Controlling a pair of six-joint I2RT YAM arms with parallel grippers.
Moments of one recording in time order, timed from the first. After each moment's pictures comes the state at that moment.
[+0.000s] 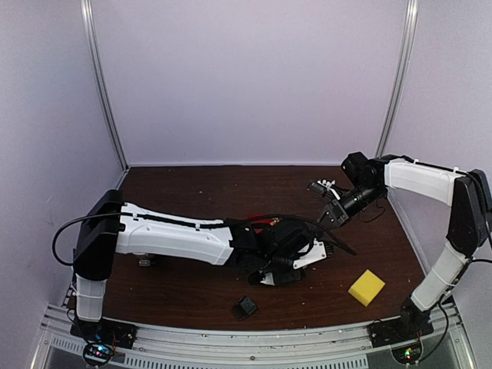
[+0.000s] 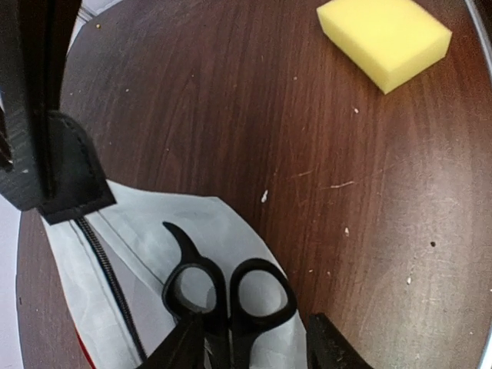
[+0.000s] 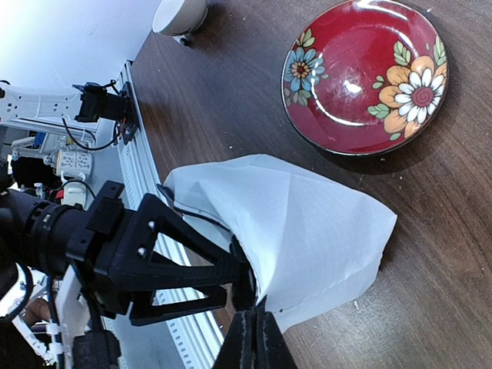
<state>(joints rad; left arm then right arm) -1.31 2.08 1.62 -0.38 -0.22 0.31 0.35 1.64 1.23 -0.94 -0.88 -0.29</state>
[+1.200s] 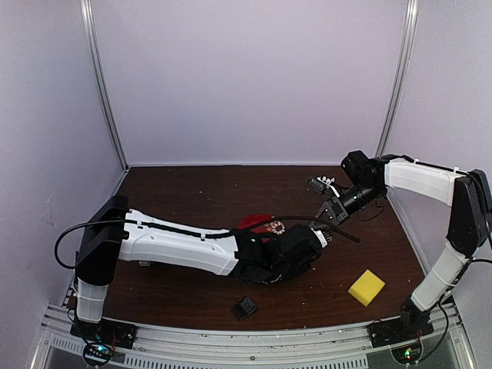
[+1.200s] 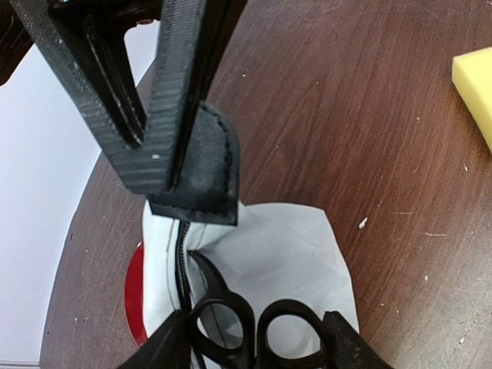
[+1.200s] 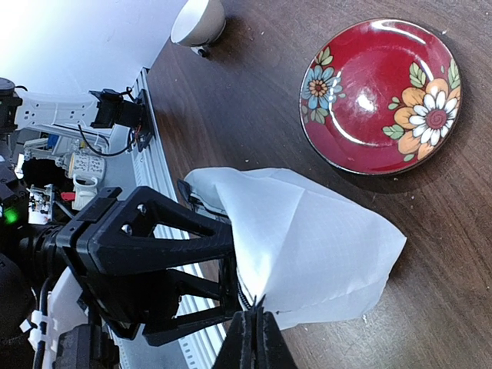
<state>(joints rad) -1.36 2.12 1.63 -0.30 -0.60 0.13 0.35 1.64 1.24 -0.92 -0.93 -0.28</state>
